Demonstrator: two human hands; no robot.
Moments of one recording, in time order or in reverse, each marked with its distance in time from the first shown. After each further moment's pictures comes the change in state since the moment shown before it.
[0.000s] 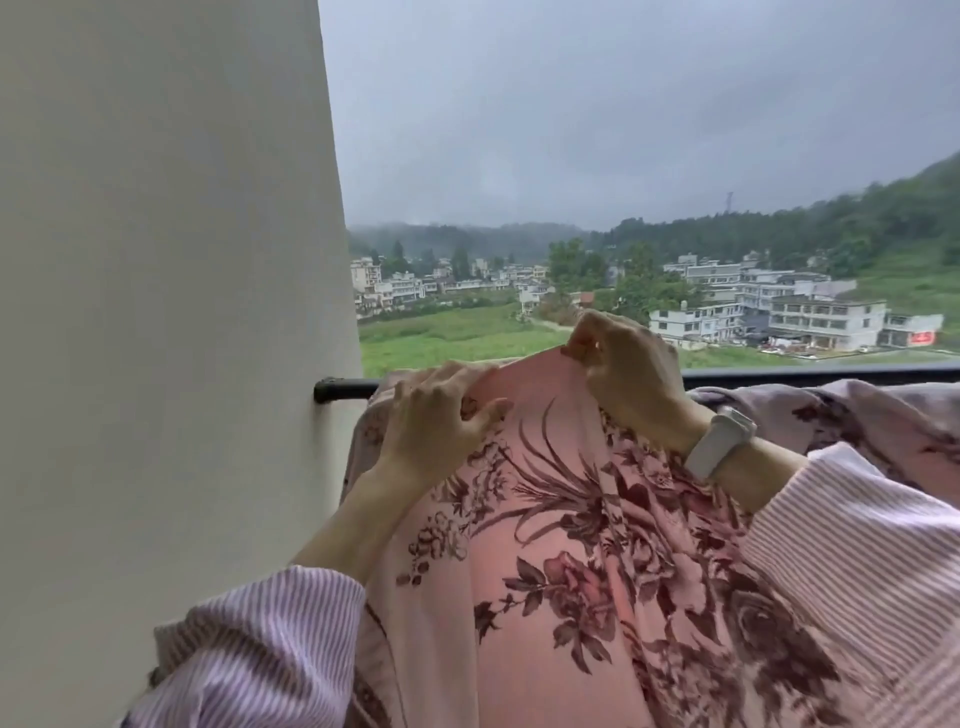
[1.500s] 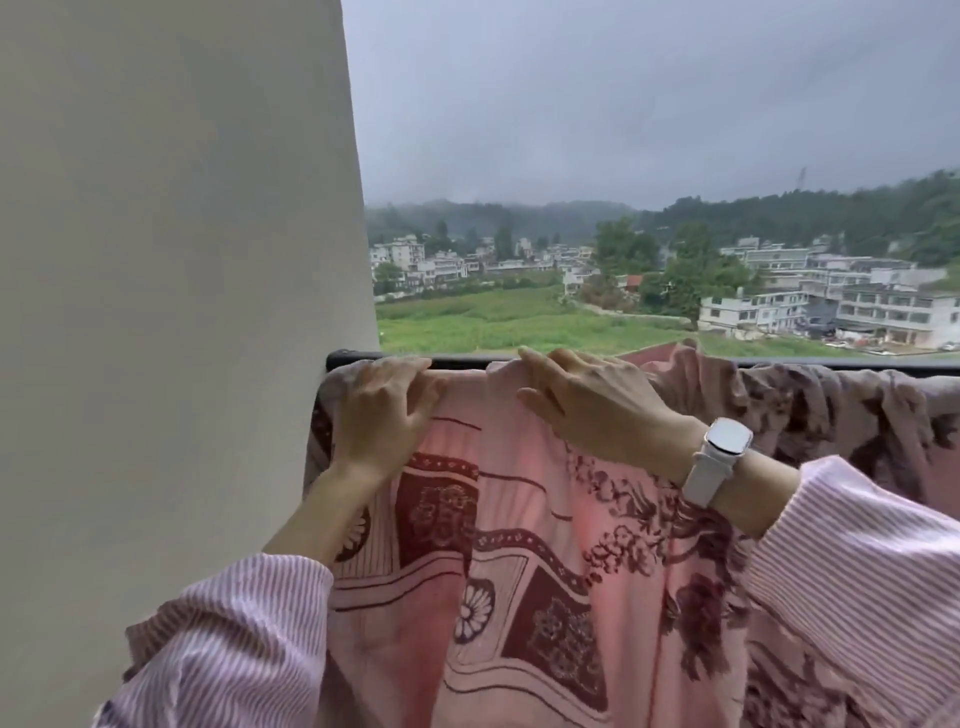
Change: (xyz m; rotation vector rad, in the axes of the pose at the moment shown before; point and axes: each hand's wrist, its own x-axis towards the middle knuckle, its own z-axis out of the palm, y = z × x) left_hand -0.018 0.015 0.028 0.115 0.073 -0.179; right_hand -0.035 0.047 -0.018 -0.186 -0.354 -0.359
